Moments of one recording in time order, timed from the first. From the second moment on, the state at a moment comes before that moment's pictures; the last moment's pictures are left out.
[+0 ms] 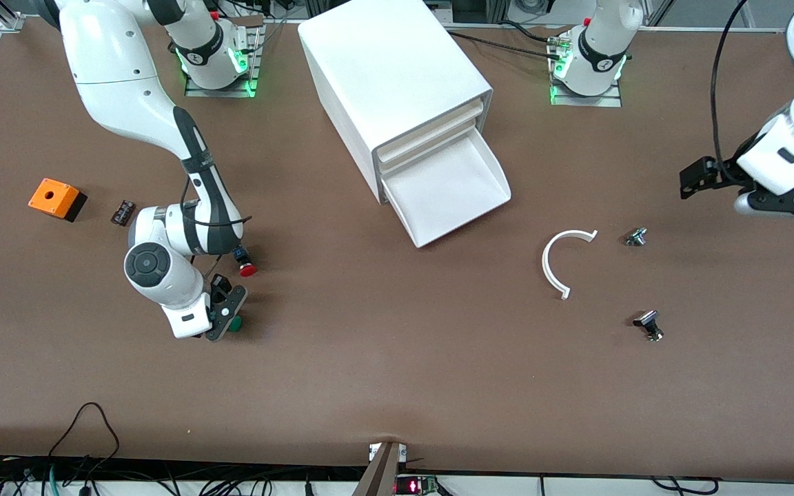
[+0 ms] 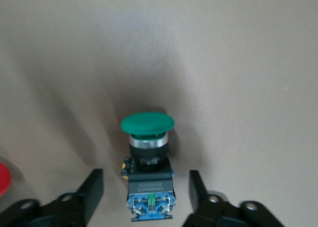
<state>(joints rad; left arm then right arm) 0.01 0.02 -0.04 -1.79 0.03 1.78 0.00 0.33 0.77 -0.17 -1.58 0.06 2.41 -0.96</state>
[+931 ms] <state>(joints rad) -0.17 0.24 -0.13 -1.95 -0.04 2.23 -0.54 0.38 0.52 -0.17 -1.49 0.26 2.10 -0.70</state>
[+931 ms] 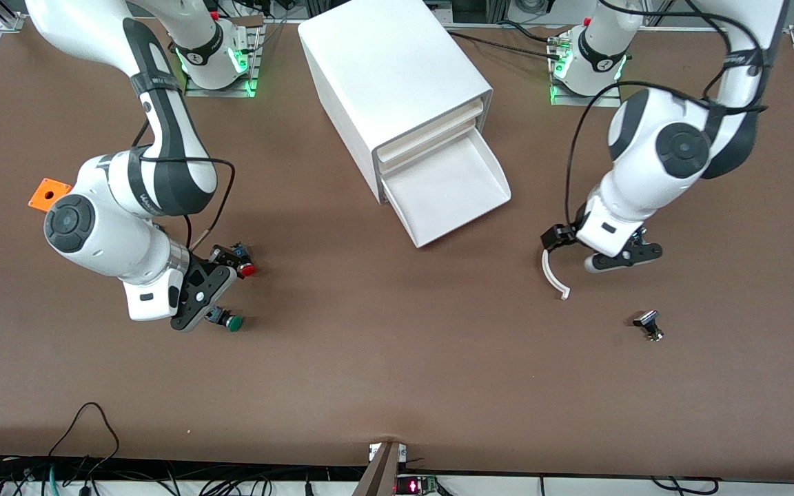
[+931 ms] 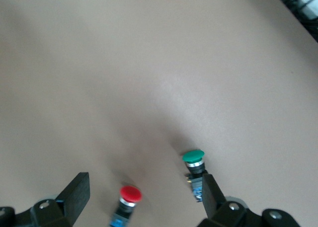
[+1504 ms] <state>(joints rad) -0.30 0.40 -0.13 -1.97 -0.04 2.39 -0.82 0.43 0.51 -0.20 -1.49 0.26 2.01 -0.27</state>
